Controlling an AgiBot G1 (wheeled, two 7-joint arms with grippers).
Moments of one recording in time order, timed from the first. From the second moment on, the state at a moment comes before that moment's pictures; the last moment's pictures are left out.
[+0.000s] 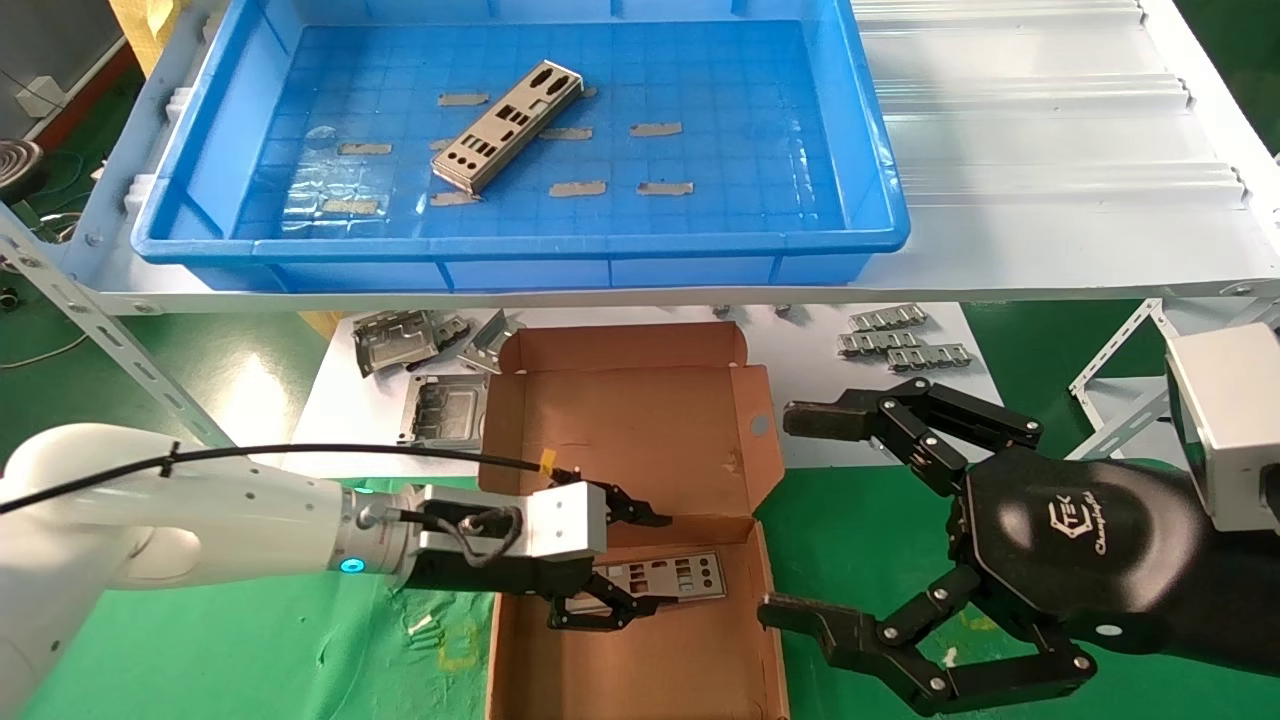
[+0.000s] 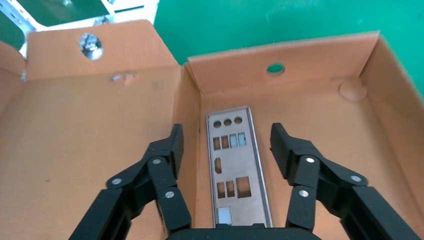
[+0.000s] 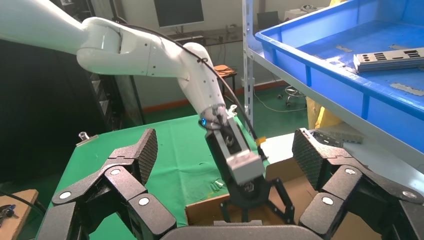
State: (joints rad) left arm -1.45 1.20 0.78 -0.48 1.21 1.29 0.43; right arm 1.10 -0.53 -0.46 1.23 -0.59 -1.41 0.08
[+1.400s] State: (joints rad) left arm -1.33 0.96 0.59 -0.71 0.95 1.53 0.18; right arm 1.10 -0.53 -0.46 1.23 -0.59 -1.41 0.08
